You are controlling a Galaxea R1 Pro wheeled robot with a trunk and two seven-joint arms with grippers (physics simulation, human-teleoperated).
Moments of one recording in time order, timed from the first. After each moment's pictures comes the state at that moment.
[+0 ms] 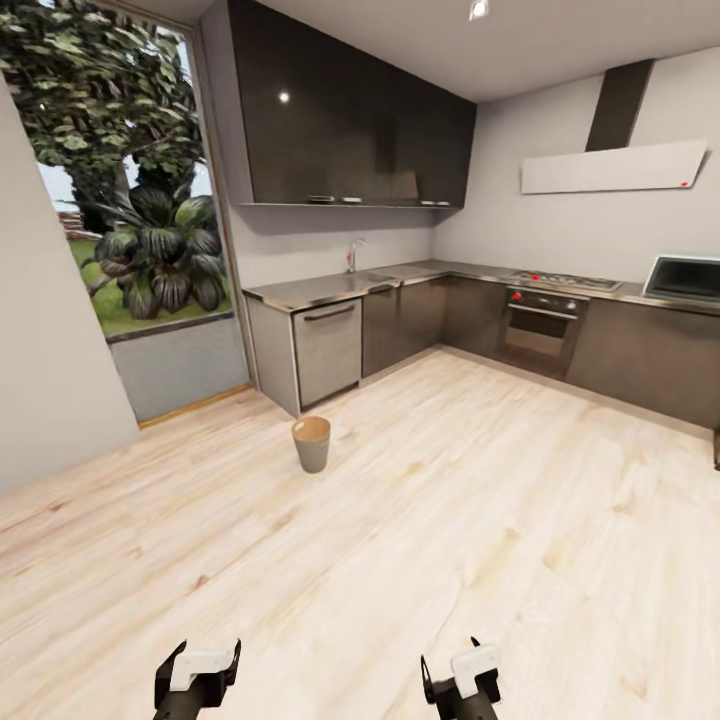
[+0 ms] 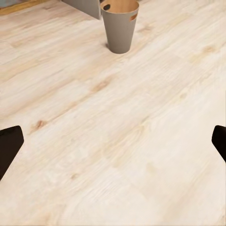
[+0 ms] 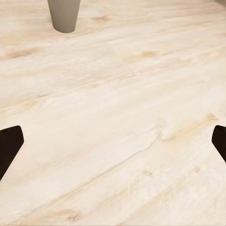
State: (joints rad) left arm -0.08 0.06 0.00 -0.81 0.04 -0.32 -0.01; right arm -0.16 0.04 0.25 -0.64 0.18 -0.35 -0.21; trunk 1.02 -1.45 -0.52
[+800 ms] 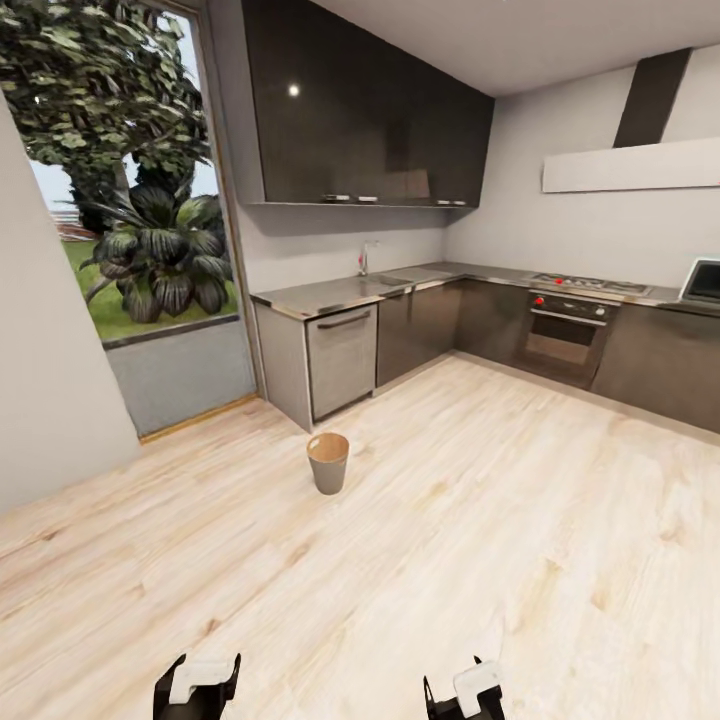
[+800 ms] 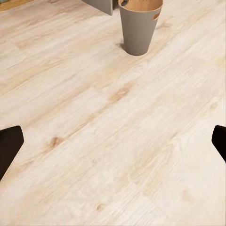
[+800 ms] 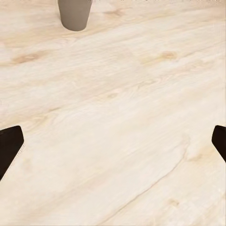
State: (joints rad) left arm -0.08 0.06 0.00 -0.77 0.04 -0.32 -0.01; right arm -0.16 0.04 0.25 -0.57 0.18 -0.35 -0.21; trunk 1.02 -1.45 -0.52
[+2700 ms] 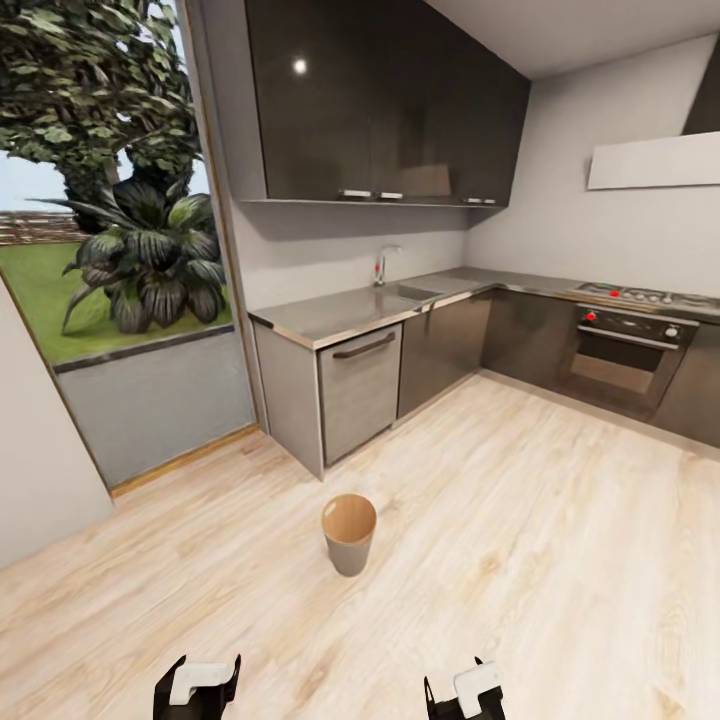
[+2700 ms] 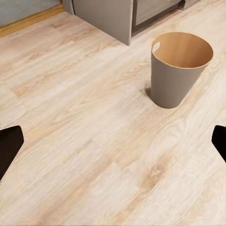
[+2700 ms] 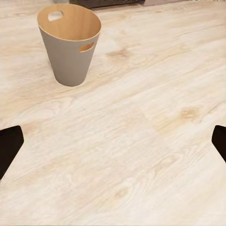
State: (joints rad) left arm -0.08 0.06 0.00 -0.76 0.04 -0.32 -0.01; right arm -0.16 0.04 0.25 -0.57 0.17 -0.35 -0.21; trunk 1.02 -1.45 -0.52
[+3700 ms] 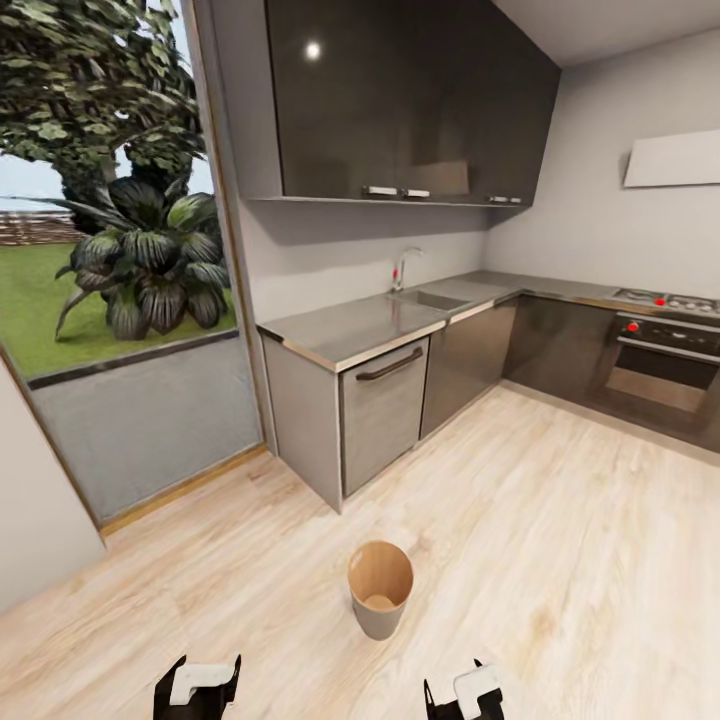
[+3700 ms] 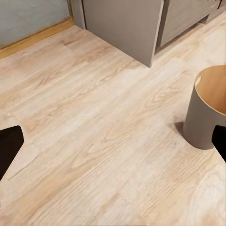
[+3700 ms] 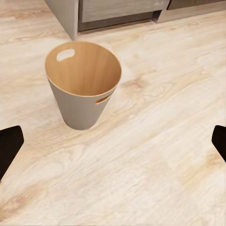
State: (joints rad) left arm -0.08 0.06 0.00 -0.76 0.04 -0.32 -0.01; right arm -0.16 0.04 0.25 -0.56 0.17 -0.35 -0.21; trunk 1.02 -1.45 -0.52
